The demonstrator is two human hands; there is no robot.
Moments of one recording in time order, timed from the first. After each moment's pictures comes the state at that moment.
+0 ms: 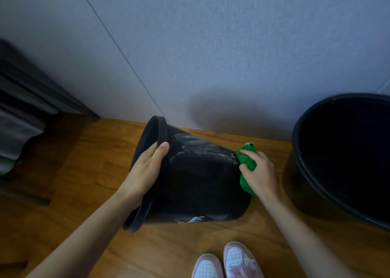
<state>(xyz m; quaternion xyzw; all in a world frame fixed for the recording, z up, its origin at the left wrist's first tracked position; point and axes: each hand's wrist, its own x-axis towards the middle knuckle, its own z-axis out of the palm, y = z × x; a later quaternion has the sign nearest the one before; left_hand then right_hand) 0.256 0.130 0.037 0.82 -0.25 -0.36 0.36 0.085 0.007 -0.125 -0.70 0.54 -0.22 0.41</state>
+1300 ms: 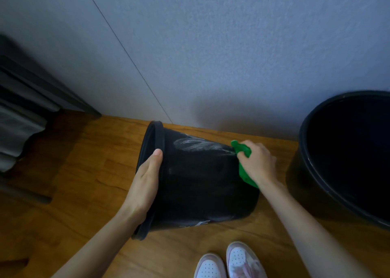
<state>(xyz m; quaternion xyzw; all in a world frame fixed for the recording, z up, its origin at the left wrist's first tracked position) 0.247 0.150 0.022 0.81 -0.23 -0.33 0.43 0.110 -0.009 -0.105 -0.74 0.57 -0.10 0.33</state>
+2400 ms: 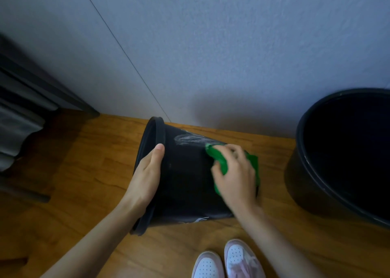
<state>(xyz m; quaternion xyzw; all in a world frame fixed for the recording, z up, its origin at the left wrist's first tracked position) 0.245 0.140 0.026 0.81 -0.25 -0.32 0.41 0.124 0.060 -0.077 -0.77 0.48 -0.28 0.31</state>
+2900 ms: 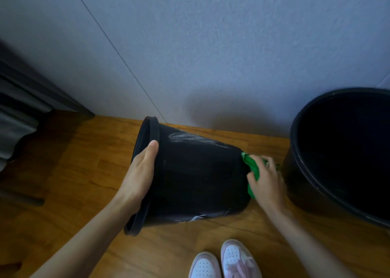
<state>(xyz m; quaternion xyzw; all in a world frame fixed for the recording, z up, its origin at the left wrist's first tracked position) 0.249 0.132 0.025 0.82 -0.23 -0.33 0.41 0.063 0.025 -0.142 -0.76 0.56 -0.17 0.29</state>
